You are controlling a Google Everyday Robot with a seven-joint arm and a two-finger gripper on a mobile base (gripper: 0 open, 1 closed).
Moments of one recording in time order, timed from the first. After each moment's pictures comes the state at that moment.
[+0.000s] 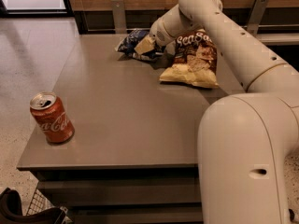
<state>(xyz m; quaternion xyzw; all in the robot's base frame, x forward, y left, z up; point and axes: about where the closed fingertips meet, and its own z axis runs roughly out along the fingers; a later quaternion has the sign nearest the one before) 0.805 0.005 0.844 -0.49 0.77 0.18 0.37</state>
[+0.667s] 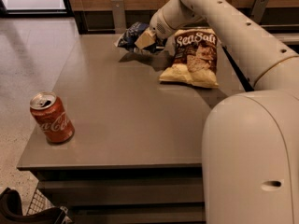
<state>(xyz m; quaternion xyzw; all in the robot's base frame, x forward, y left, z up) 0.793 0.002 0.876 -0.49 0.77 0.15 0.37</state>
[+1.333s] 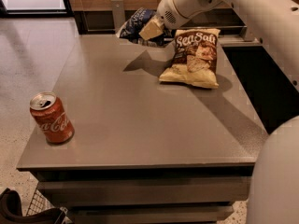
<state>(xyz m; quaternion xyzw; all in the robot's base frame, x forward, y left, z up) 0.733 -0.014 0.939 -0.50 0.76 0.12 0.39</state>
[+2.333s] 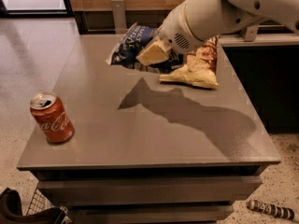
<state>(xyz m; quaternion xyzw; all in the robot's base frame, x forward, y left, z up) 0.572 -0.002 0.960 -0.54 0.73 0.14 0.39</state>
